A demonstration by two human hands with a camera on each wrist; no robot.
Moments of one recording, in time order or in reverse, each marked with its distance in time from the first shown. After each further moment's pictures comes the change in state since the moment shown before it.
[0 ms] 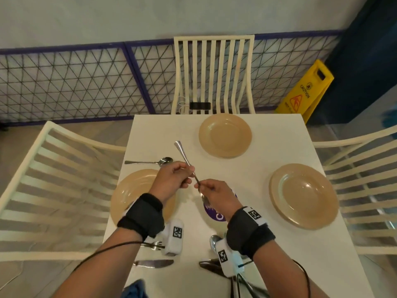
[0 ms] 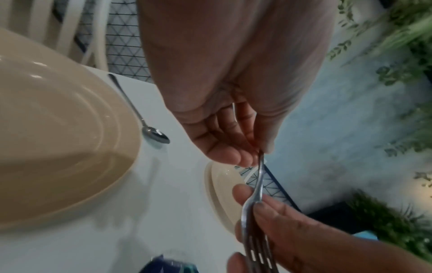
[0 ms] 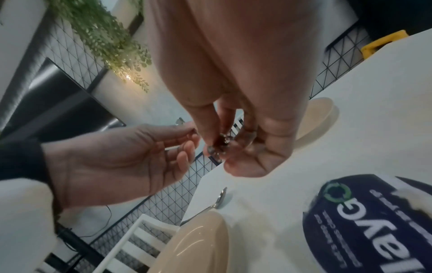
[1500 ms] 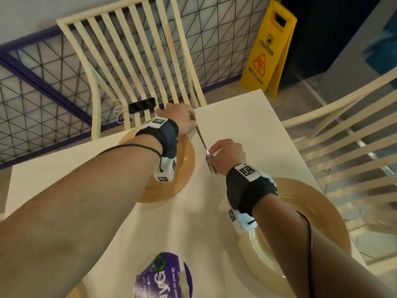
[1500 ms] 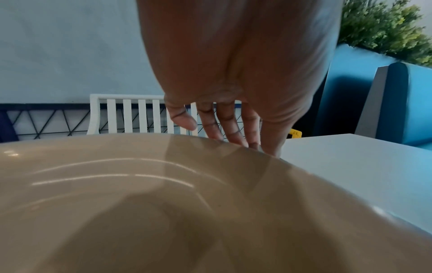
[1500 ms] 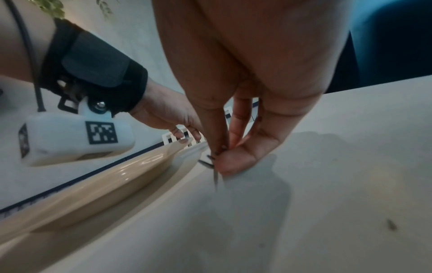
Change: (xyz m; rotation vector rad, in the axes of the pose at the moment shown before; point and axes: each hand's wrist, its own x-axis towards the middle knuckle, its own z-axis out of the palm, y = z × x) left_hand 0.375 0.067 0.271 1.374 -0.167 0.301; right_hand 0.222 0.040 -0.262 -0.364 0.493 0.244
